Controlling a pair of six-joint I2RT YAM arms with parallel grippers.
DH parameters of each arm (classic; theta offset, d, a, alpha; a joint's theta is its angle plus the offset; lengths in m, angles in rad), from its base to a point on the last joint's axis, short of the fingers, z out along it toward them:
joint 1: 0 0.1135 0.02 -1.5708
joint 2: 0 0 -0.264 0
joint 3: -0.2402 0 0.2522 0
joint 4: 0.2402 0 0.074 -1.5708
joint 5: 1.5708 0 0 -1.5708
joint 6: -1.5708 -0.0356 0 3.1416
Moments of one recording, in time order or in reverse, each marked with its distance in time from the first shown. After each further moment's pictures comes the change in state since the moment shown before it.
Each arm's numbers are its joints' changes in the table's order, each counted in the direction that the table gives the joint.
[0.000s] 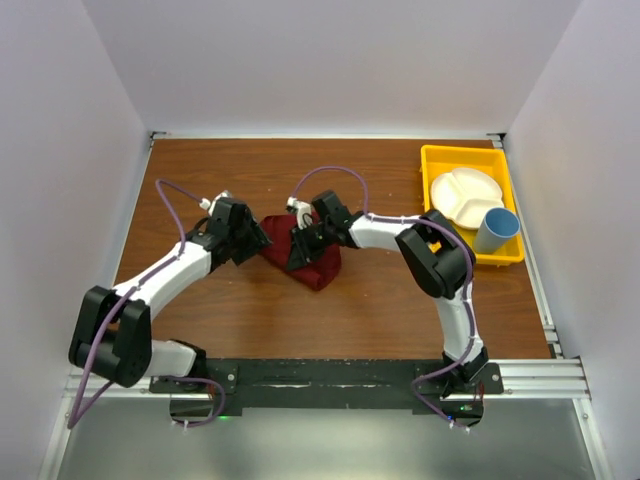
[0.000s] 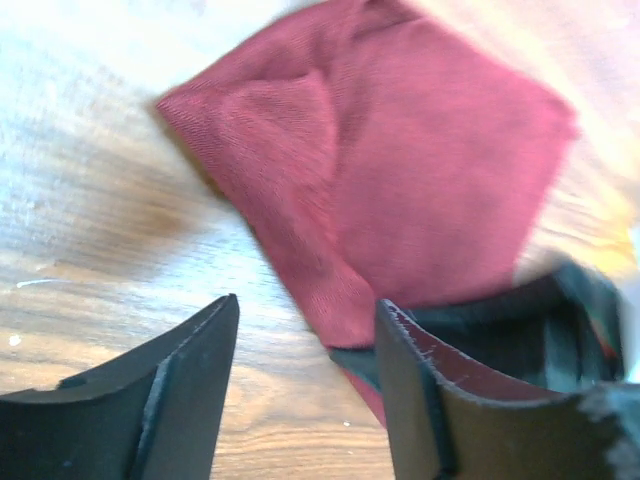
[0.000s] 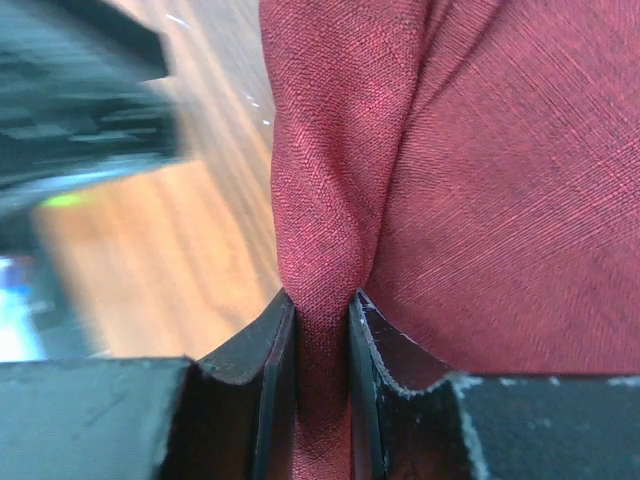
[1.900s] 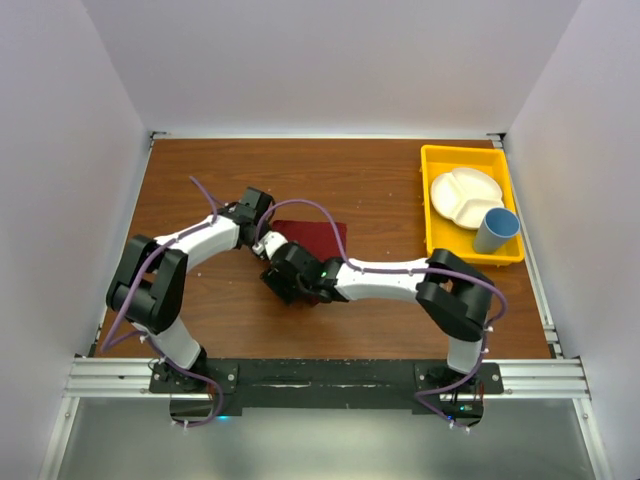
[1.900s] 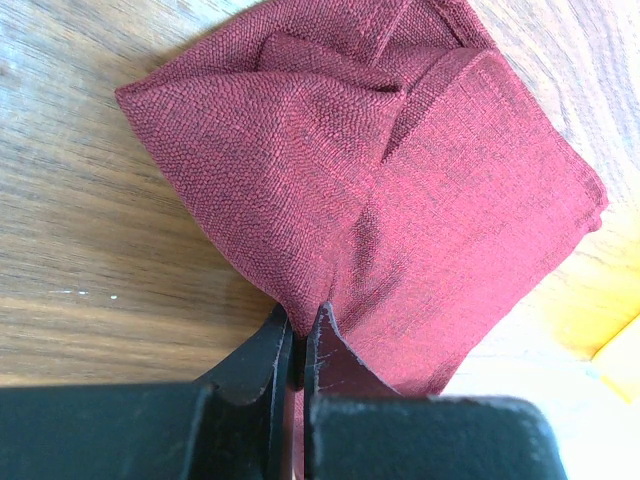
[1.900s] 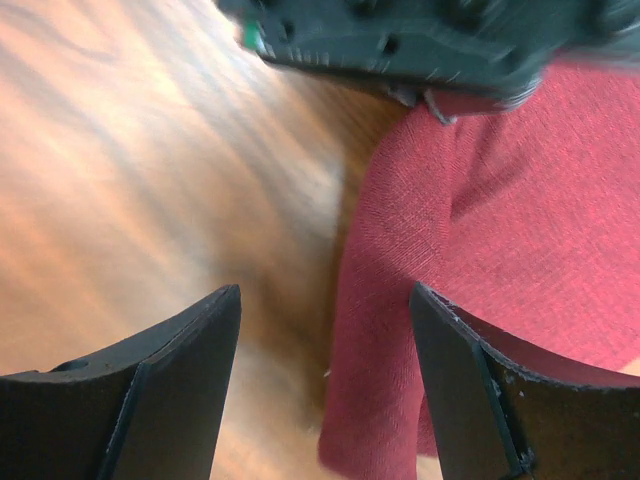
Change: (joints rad) left arm -0.057 0.304 -0.206 0.111 0.095 0.173; right arm 0.355 -0.241 0.143 0.042 0.775 0.071
